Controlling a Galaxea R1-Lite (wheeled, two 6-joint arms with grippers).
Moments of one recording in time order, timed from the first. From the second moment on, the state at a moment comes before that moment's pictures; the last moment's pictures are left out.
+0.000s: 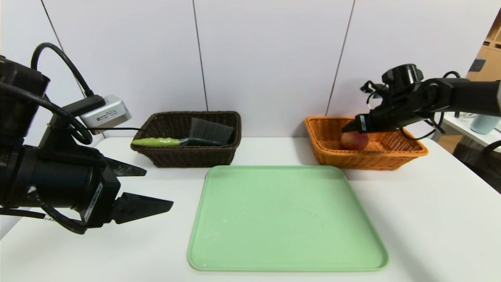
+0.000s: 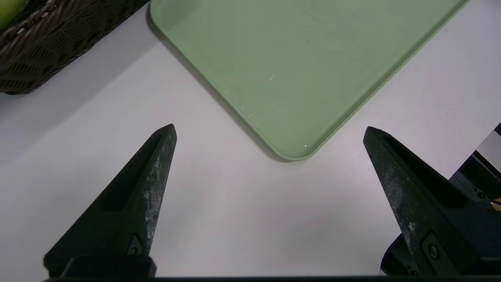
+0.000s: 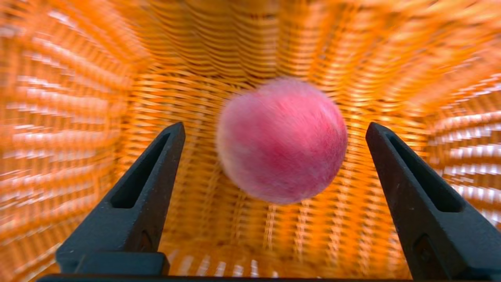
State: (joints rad) left arm -0.37 1.30 -1.09 0.46 -0.34 0.20; right arm 0.01 2.21 -1.95 0.45 0.10 -0.09
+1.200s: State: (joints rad) left arm -0.20 0.97 -1.10 0.53 -0.09 0.20; right arm 0.01 1.30 -1.42 0.64 0.09 -0.07
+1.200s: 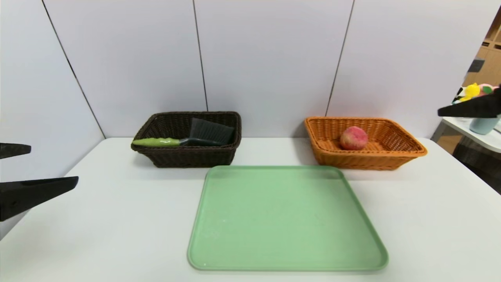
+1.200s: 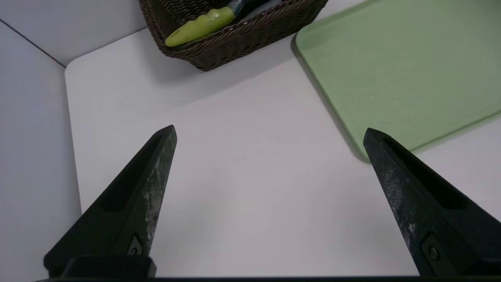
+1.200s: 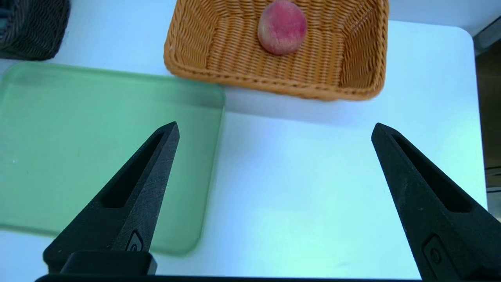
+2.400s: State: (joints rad) left arm -0.12 0.52 -0.78 0.56 -0.03 0.19; right arm -0.03 0.57 -1.04 0.81 0.11 -0.08
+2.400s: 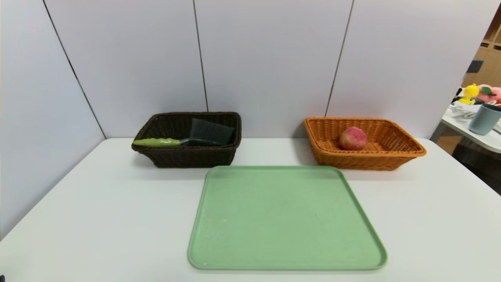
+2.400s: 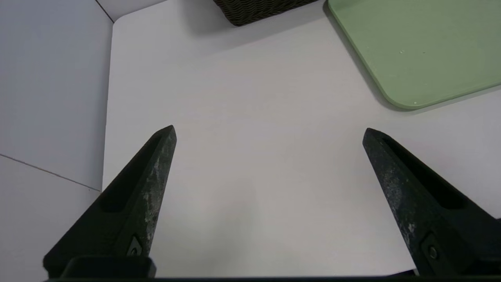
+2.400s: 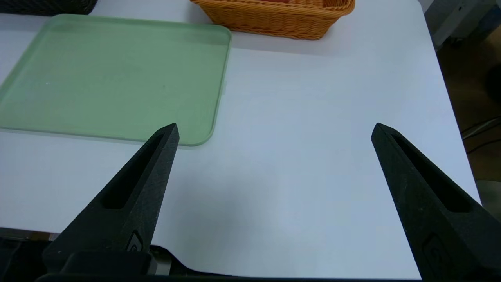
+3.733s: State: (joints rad) left arm -0.02 0.12 -0.28 0.26 -0.02 0.19; right arm 0.00 0.10 -0.55 0.48 0.11 -0.08
